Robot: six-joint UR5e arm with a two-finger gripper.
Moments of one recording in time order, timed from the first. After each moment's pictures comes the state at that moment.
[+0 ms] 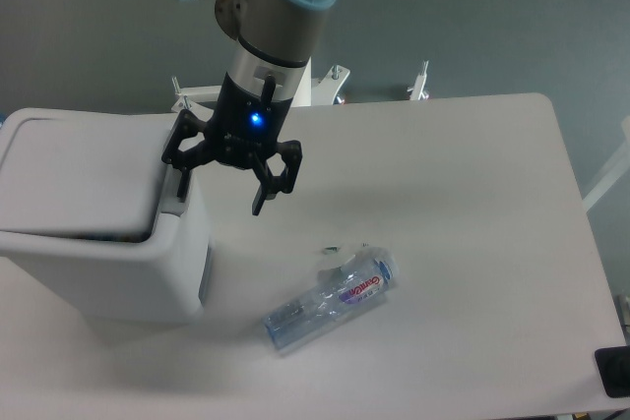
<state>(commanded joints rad) 2.38 -1.66 -1.66 -1.08 1.06 0.31</state>
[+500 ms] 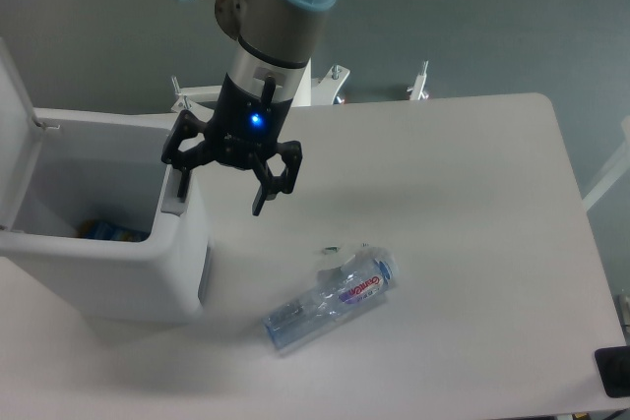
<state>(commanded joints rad) 2.38 -1.66 -1.63 -1.09 1.06 0.31</state>
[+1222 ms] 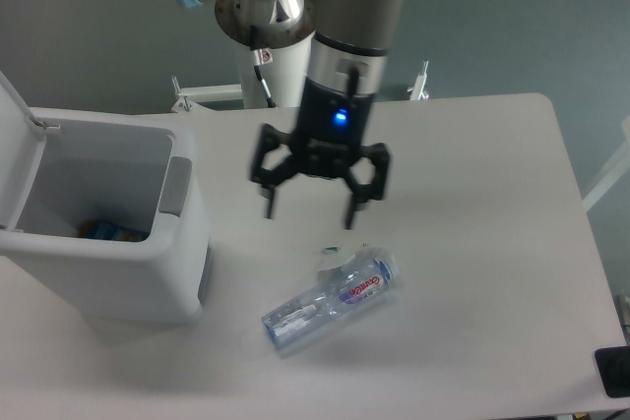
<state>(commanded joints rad) 2.58 -1.76 -1.60 -0.95 1.24 0.57</state>
